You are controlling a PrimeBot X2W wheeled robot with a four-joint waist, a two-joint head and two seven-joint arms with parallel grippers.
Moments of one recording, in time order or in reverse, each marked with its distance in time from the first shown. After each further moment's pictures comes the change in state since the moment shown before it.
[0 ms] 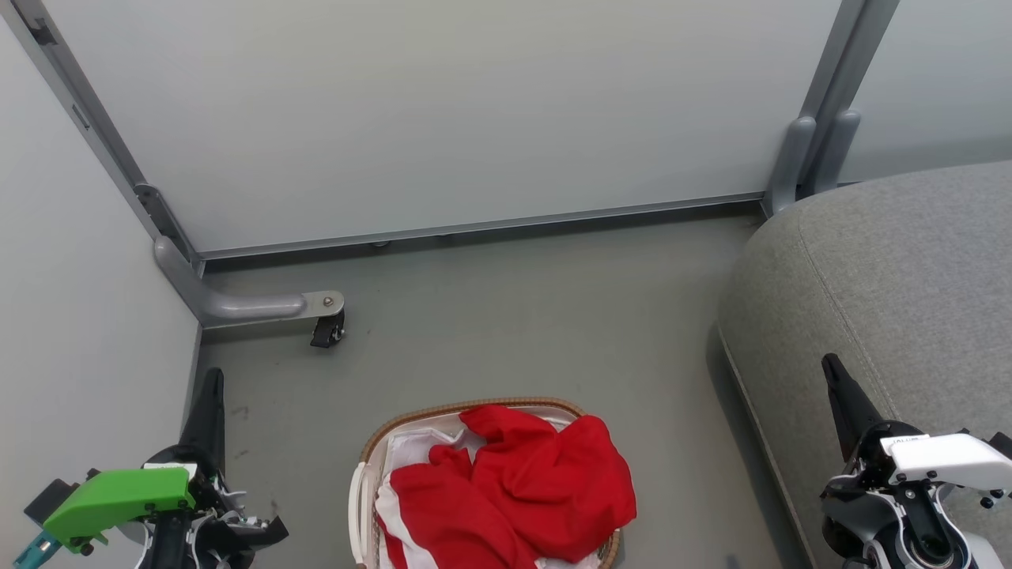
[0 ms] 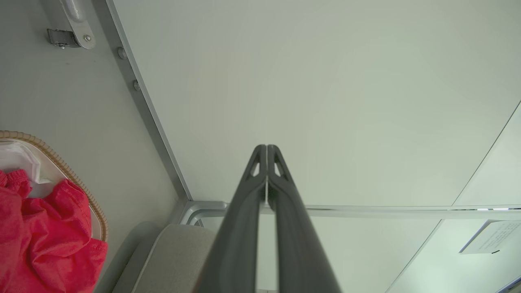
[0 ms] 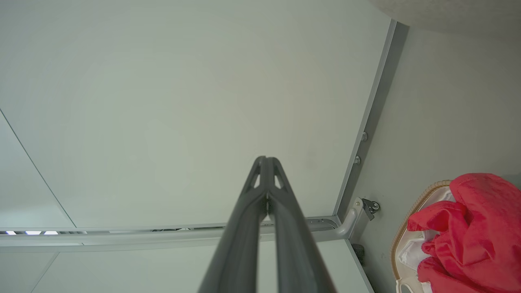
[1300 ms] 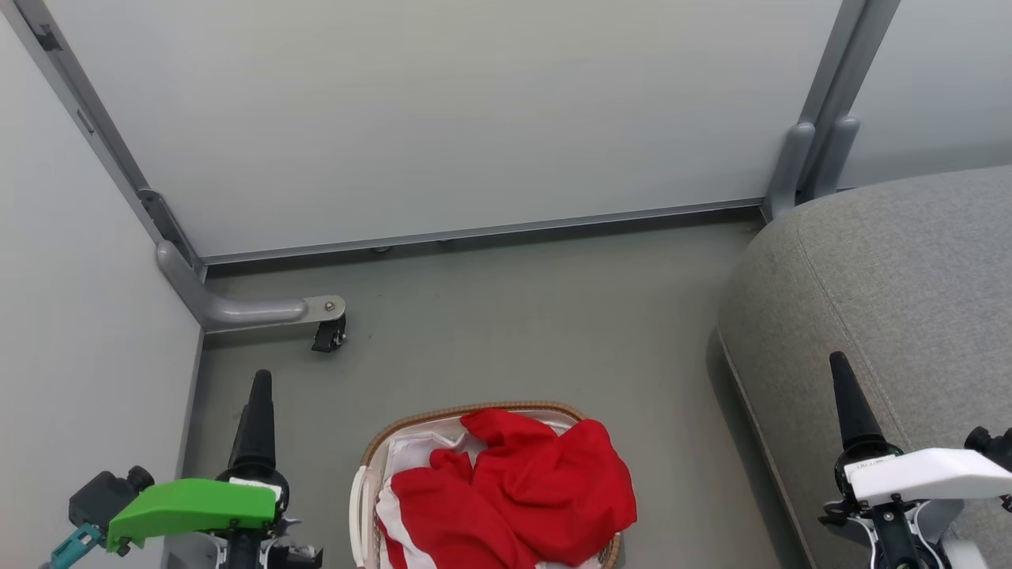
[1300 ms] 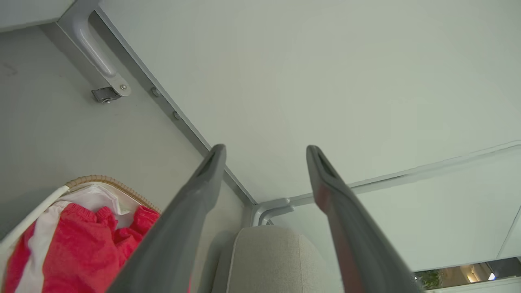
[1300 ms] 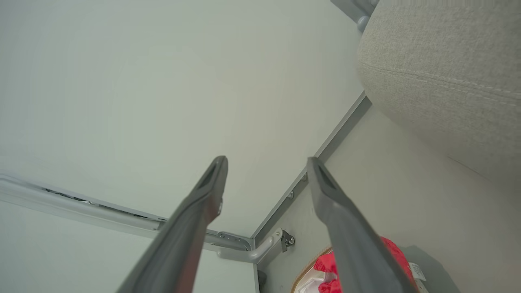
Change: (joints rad) left arm 0.051 -0.007 -0.127 -0.018 0.357 0.002 -0.143; right arm 0.055 0.015 0.007 -0.056 -0.489 0.000 -0.140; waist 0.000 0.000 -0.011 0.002
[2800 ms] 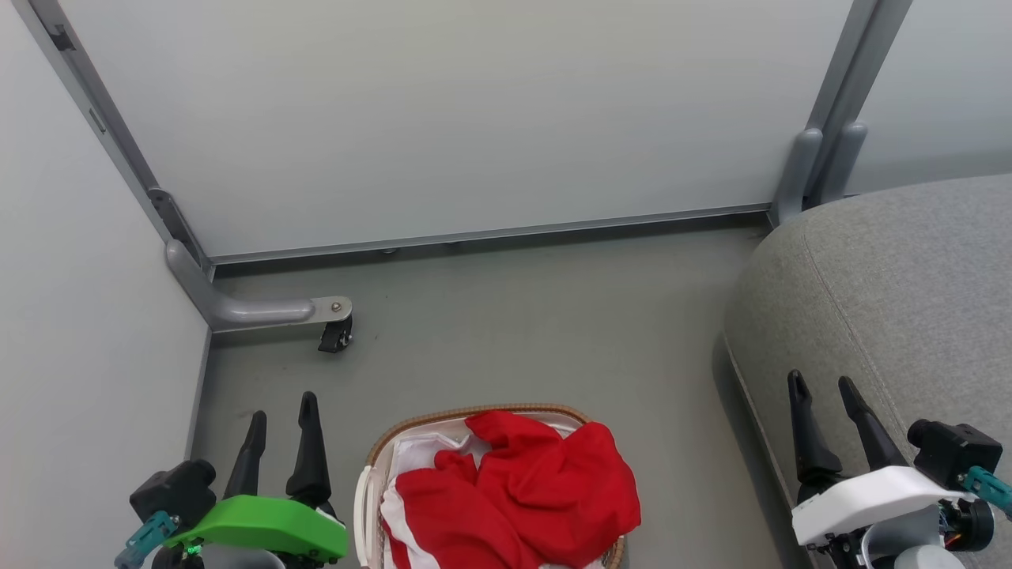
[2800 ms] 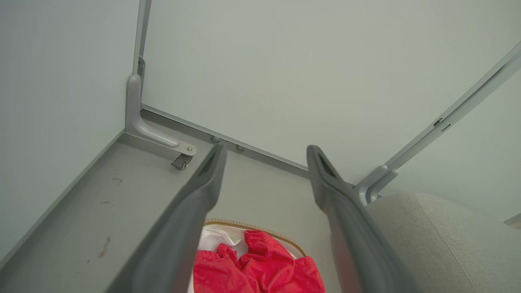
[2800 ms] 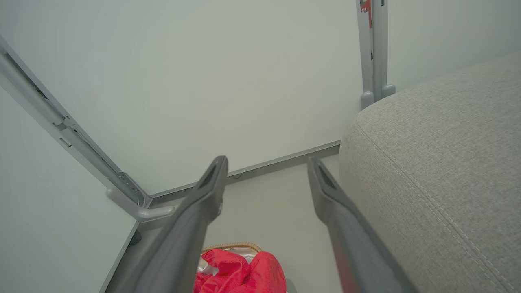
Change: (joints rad) left arm 0.027 0.002 -0.085 0.033 0.649 0.048 -0.133; right arm 0.040 -0.009 0.058 -0.021 -0.702 0.000 -0.135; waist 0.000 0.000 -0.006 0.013
